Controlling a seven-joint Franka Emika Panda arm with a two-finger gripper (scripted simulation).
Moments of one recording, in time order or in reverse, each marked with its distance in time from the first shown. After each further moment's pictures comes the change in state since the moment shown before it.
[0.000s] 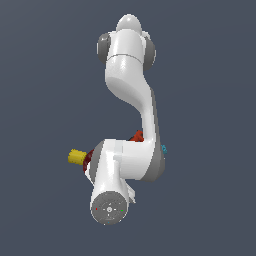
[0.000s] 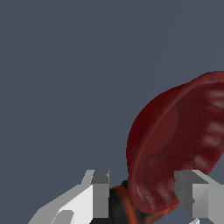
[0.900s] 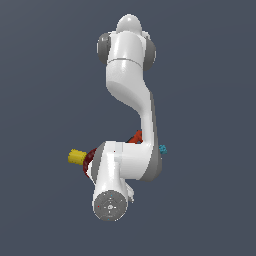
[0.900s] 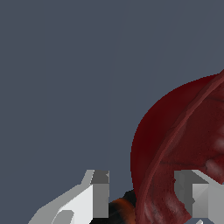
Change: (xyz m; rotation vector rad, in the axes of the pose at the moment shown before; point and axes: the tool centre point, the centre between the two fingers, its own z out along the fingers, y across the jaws) arm 0.002 -0.001 0.022 -0.012 -0.007 0.017
